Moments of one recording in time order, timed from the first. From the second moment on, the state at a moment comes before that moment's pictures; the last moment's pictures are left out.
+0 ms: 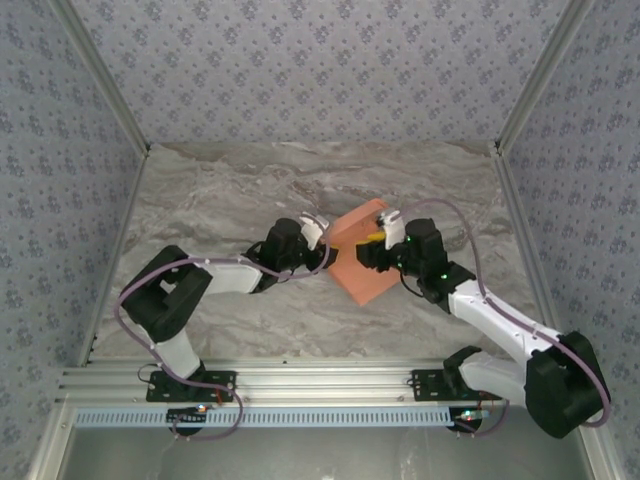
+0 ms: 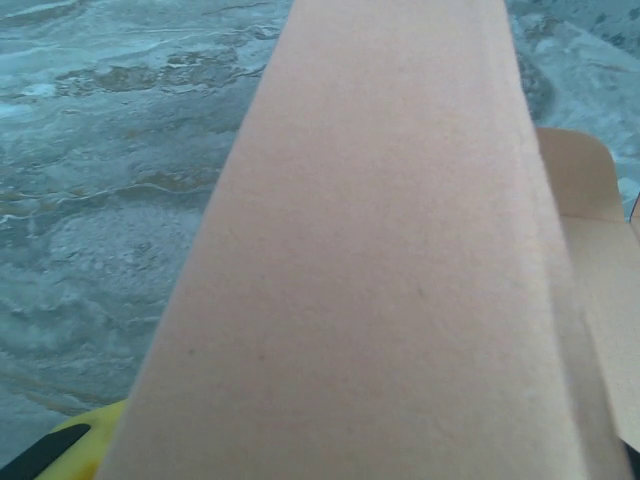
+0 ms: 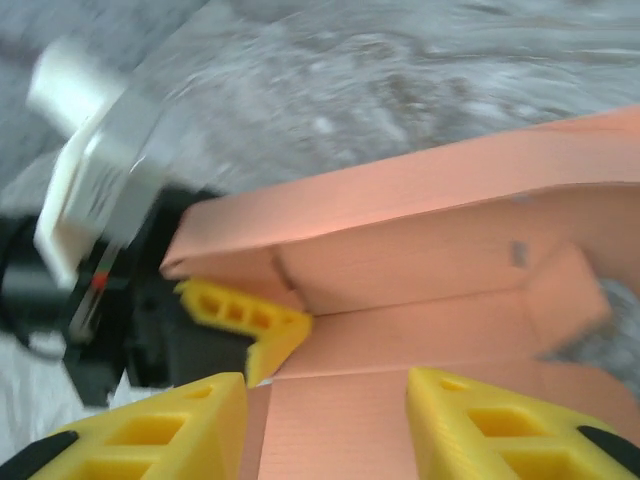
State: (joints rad) left arm -0.73 1.74 0.75 0.51 0.20 -0.11; right arm 0.47 1.09 0.59 0.03 -0.24 0.29
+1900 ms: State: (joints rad) left arm -0.61 1.66 0.76 0.37 0.59 0.03; right arm 0.49 1.02 0.58 0.00 -0.14 -0.65
